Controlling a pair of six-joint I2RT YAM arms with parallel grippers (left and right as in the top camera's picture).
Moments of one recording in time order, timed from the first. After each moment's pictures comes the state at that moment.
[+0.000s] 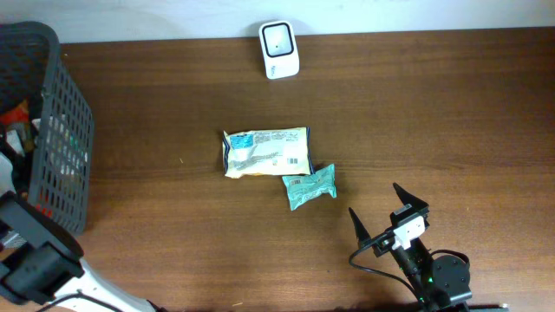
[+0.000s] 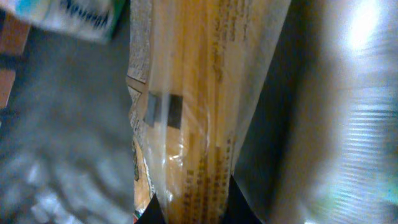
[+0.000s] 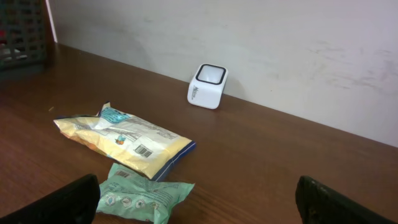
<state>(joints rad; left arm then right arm) 0.71 2.05 1.62 -0.81 -0.10 0.21 0.21 0.01 0.01 -0.05 -0.23 -0.14</state>
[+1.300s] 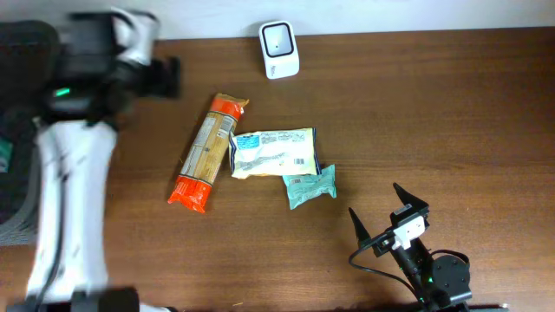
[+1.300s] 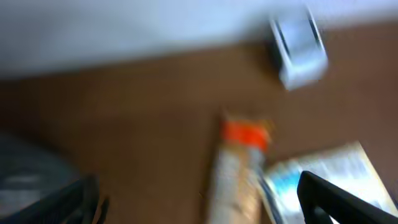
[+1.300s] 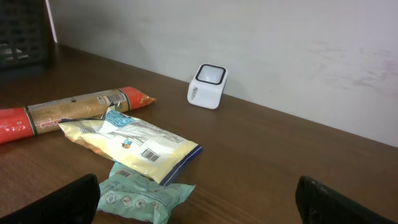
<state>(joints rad) 0.01 1.64 1.82 -0.92 0.08 0.14 0.21 0.01 0.01 -0.05 -0.23 -0.14</state>
